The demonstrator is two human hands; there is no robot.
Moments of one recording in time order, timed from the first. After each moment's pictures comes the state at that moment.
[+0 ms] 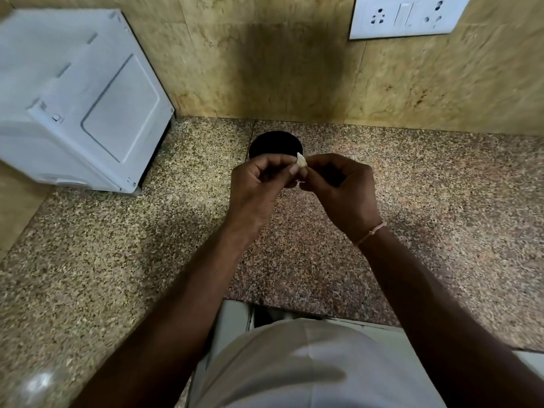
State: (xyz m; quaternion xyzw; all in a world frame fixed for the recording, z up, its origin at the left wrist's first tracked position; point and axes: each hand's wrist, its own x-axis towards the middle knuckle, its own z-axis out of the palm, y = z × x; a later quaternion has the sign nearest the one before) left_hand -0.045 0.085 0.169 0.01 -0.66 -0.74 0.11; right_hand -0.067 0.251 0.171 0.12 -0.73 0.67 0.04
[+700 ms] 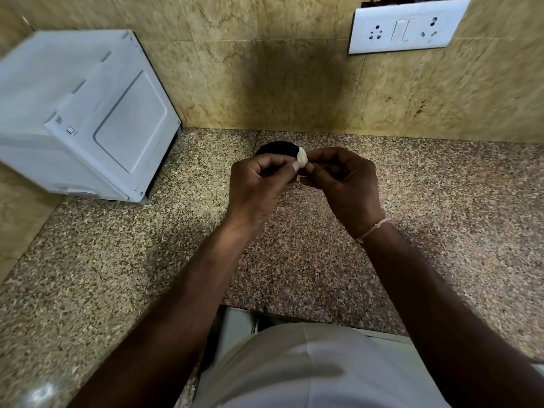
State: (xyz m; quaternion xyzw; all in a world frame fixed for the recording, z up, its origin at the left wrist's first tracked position) left_hand -0.051 0.079 0.191 0.02 -0.72 -0.68 0.13; right_hand -0.076 0.247 0.189 0.14 -0.66 0.74 0.02
